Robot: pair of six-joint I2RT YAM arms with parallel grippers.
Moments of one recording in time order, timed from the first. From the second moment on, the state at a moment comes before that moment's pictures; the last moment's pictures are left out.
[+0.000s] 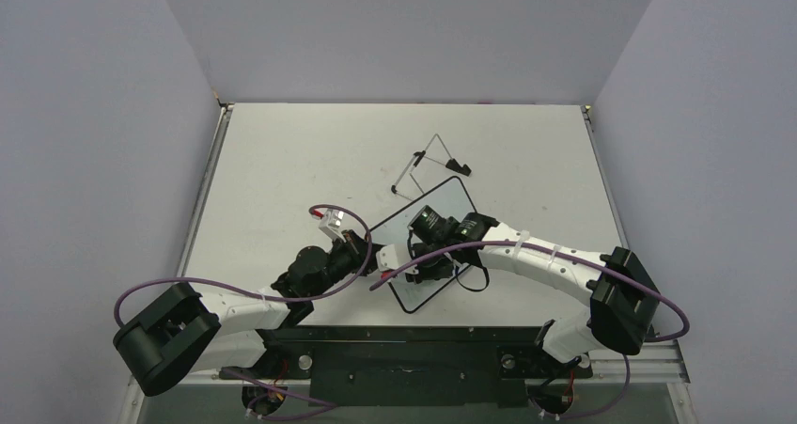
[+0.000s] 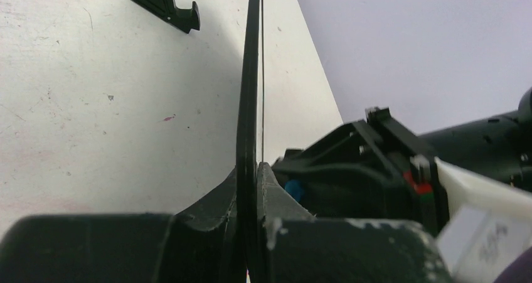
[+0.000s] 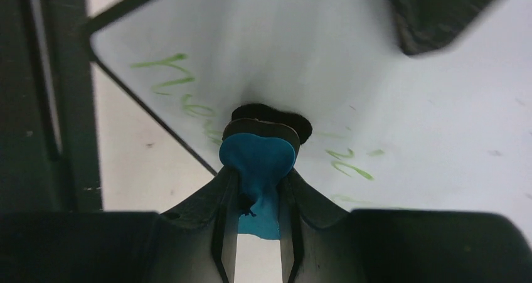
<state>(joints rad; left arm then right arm) -0.81 1.20 0.19 0.91 0.01 -0.97 0.93 1.45 1.05 -0.74 -0.15 -0.81</state>
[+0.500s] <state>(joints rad) -0.80 1.19 0.19 0.90 0.00 -0.97 0.85 1.44 1.03 -0.58 -0.06 -0.64</state>
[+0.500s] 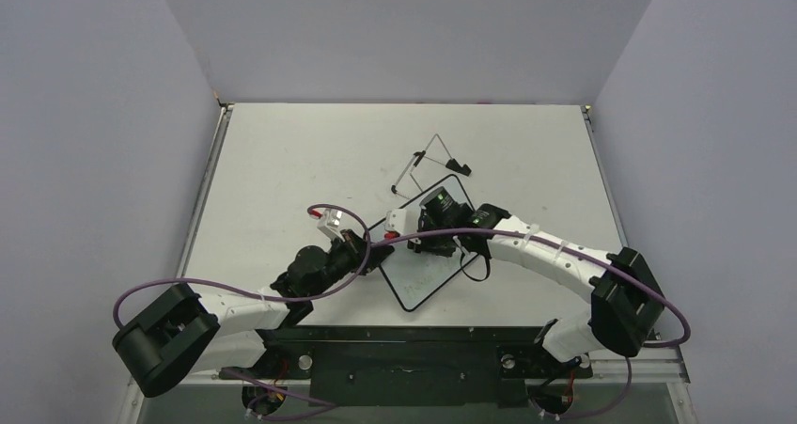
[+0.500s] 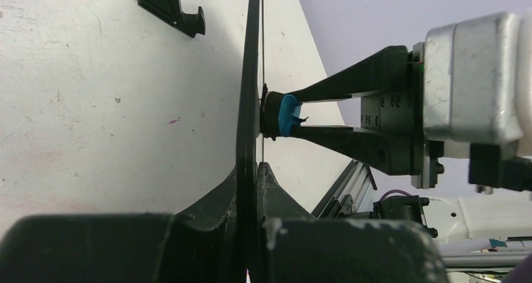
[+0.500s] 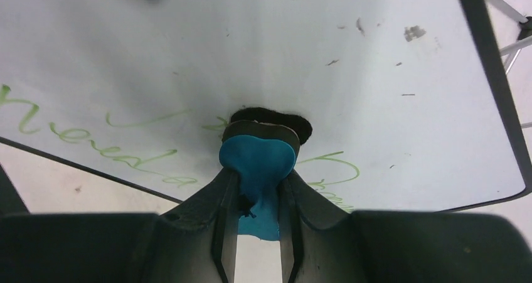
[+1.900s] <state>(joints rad) -0.80 1.17 0.19 0.87 0.03 -0.97 0.96 1.42 0.99 -0.61 -0.01 -0.67</state>
